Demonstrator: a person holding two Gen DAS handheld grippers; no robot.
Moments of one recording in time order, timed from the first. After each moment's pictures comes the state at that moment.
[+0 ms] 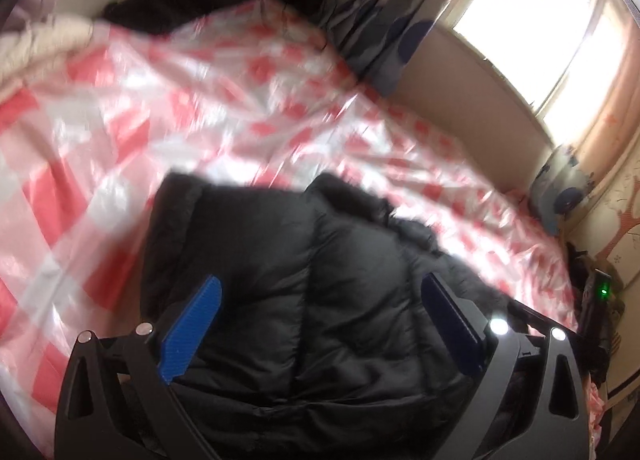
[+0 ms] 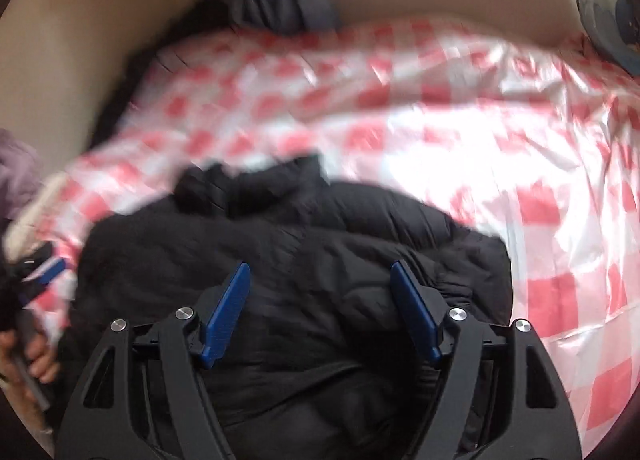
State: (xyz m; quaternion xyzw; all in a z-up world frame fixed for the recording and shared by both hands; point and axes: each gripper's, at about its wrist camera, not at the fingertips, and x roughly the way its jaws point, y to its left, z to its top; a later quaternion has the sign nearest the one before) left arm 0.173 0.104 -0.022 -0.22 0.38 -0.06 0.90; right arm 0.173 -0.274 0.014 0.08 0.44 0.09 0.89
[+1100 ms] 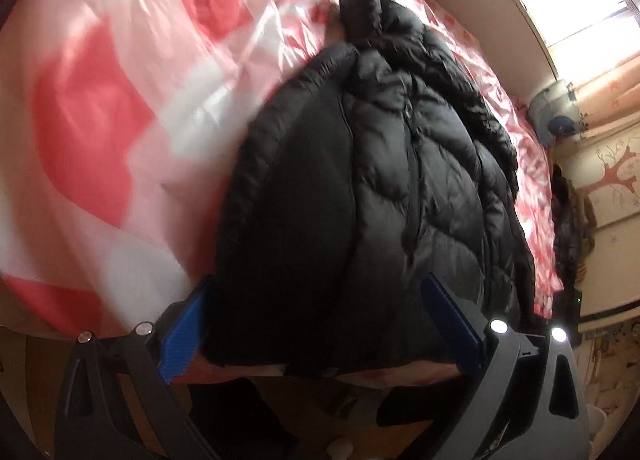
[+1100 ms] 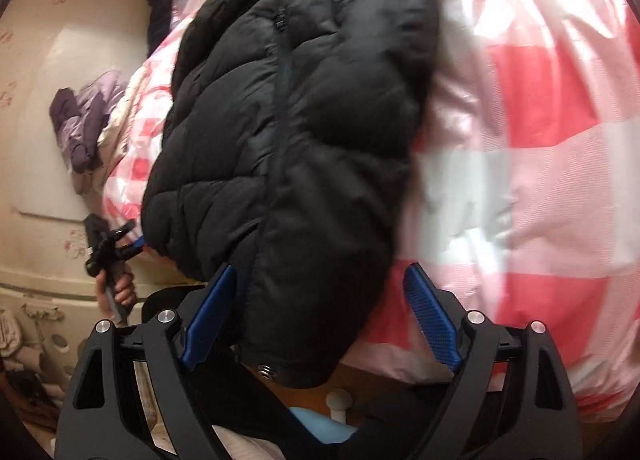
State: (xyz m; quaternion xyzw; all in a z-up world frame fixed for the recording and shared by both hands) left arm -0.129 0.237 -0.065 -0.26 0.55 -0.11 0.78; right arm -0.192 -0.323 -0.030 0.29 0.60 0.22 0.72
